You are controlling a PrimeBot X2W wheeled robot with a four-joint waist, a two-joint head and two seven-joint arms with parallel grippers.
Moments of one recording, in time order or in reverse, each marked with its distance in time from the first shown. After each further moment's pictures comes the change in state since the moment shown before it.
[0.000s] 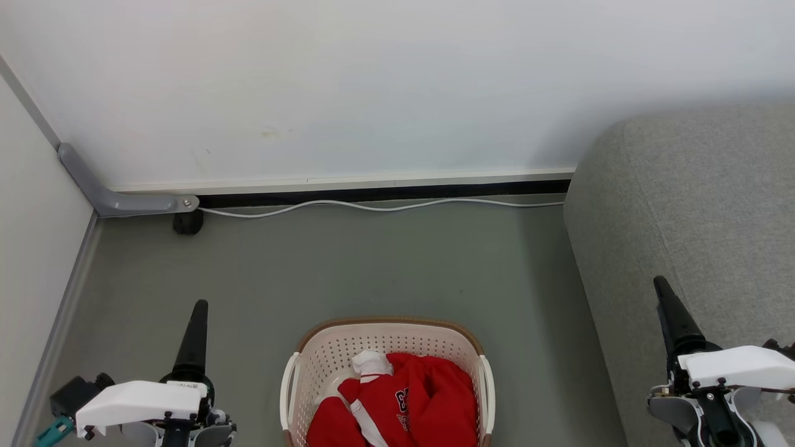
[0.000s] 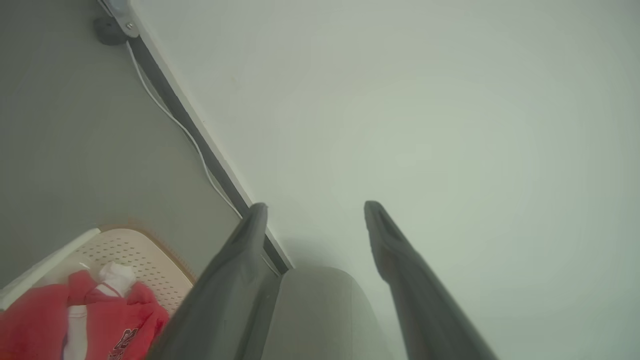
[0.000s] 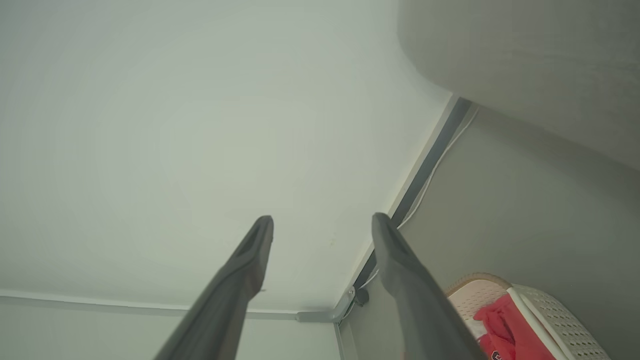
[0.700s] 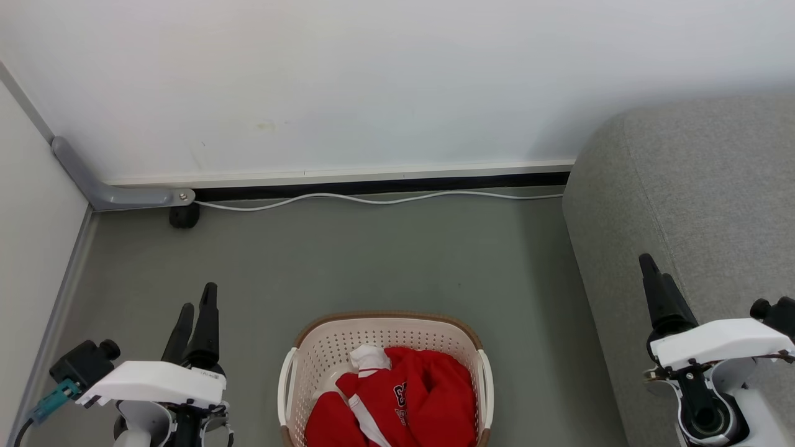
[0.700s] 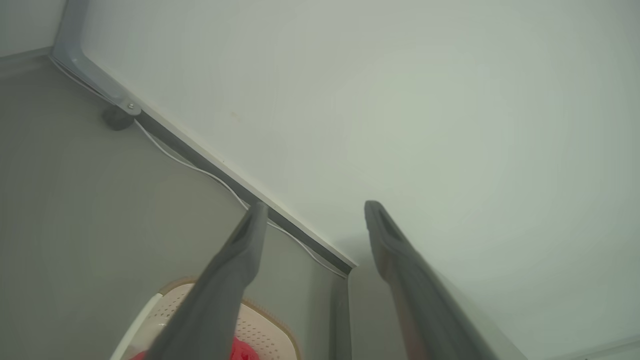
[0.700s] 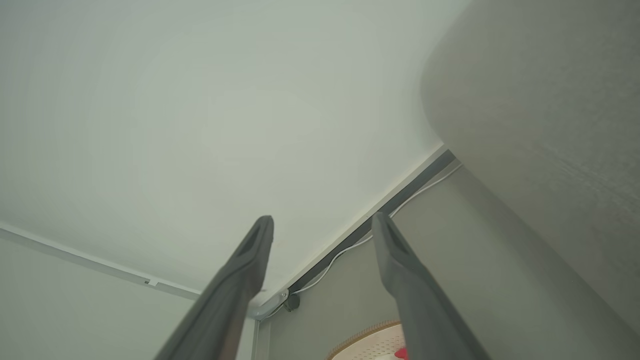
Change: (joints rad) left arm -0.046 0.019 -0.017 0.008 0.363 0.000 -0.060; right arm -0.072 -0.025 0.051 0.040 -0.329 0.000 -0.057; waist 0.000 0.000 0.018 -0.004
